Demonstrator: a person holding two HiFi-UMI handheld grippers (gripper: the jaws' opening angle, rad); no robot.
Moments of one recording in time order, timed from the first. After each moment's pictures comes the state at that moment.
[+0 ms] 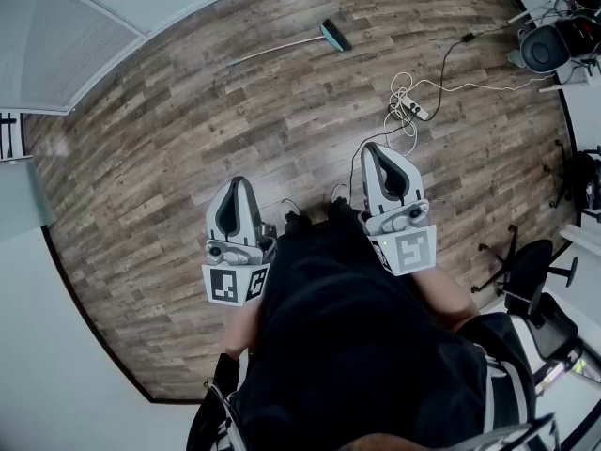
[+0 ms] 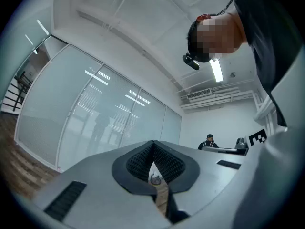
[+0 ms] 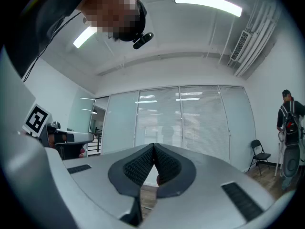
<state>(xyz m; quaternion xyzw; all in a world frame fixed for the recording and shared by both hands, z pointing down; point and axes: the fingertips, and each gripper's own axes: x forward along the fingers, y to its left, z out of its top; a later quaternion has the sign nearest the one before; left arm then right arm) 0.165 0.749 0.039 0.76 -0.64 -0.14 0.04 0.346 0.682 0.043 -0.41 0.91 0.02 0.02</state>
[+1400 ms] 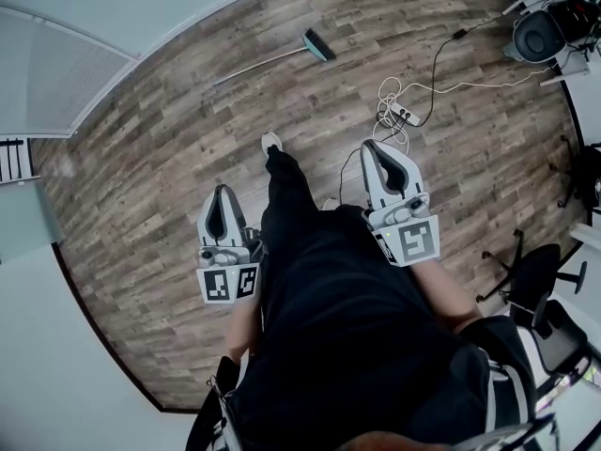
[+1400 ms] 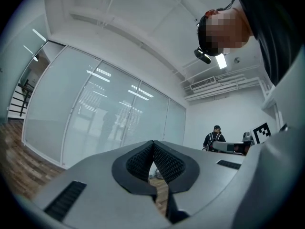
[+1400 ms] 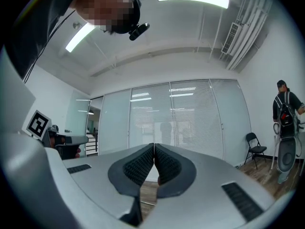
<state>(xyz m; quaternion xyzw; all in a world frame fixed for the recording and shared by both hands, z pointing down) 0.251 0.697 0.090 0.73 -0.67 -0.11 0.05 0.479 0.618 0.087 -0.42 0.91 0.00 0.02</state>
